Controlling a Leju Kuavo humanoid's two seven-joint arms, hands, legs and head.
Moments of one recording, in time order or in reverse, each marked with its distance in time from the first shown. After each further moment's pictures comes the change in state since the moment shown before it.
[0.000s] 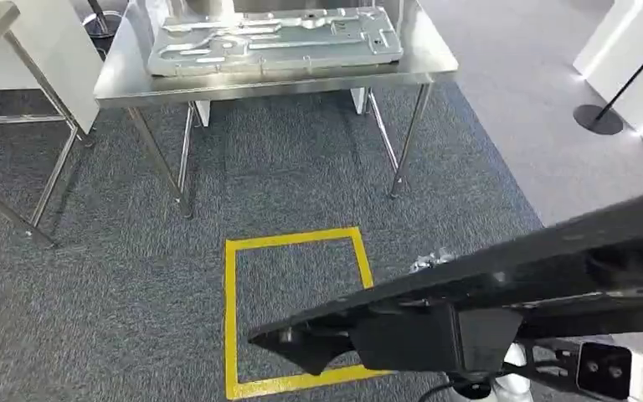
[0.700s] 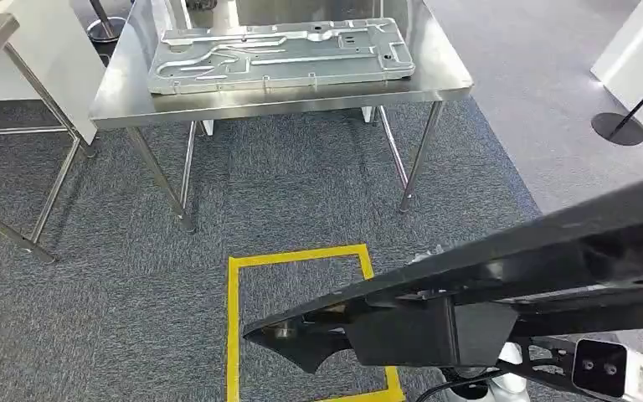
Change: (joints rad) left arm -0.011 -0.001 0.009 -0.001 0.000 -0.004 -0.008; right arm -0.005 0.003 0.023 0.006 0.004 -0.014 0.000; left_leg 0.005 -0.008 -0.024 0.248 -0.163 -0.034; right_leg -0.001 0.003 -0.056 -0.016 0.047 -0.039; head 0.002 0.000
